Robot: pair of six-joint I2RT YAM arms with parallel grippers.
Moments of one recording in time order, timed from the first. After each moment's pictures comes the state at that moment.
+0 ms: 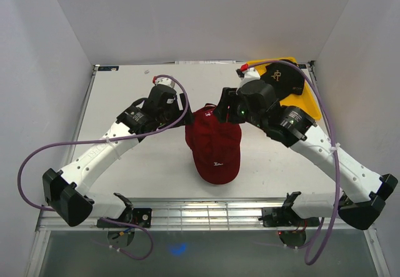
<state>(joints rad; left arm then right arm) -0.67 1.31 1.28 -0.68 -0.16 -0.67 0.91 1.21 1.42 -0.70 0.22 0.56</state>
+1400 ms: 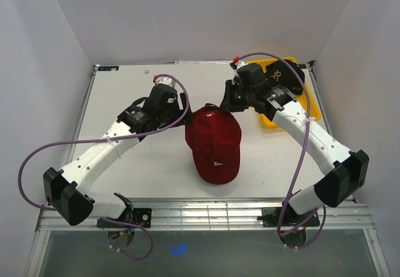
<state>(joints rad) -0.67 1.31 1.29 -0.69 -0.18 -0.66 0.62 1.47 1.50 -0.71 -0.07 0.41</state>
